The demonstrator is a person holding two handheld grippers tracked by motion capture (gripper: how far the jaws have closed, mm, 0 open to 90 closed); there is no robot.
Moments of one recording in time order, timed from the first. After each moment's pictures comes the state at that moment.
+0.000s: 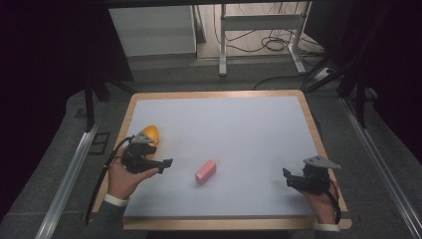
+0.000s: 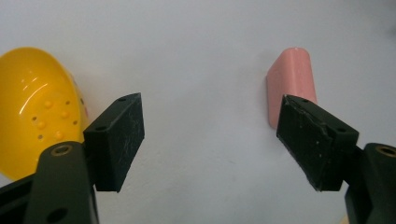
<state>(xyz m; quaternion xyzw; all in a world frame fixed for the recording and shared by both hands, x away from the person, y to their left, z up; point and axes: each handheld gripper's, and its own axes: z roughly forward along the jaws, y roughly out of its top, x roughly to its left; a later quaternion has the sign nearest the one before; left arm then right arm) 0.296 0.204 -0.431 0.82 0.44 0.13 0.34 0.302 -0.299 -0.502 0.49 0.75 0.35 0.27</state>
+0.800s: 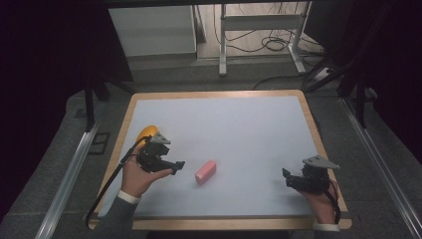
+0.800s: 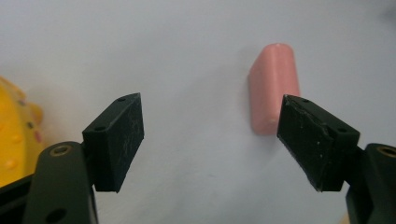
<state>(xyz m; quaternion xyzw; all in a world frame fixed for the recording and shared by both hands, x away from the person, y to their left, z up) 0.307 0.170 -0.440 0.84 0.42 0.11 0.32 0.302 -0.298 -0.503 0.49 0.75 0.35 0.27</state>
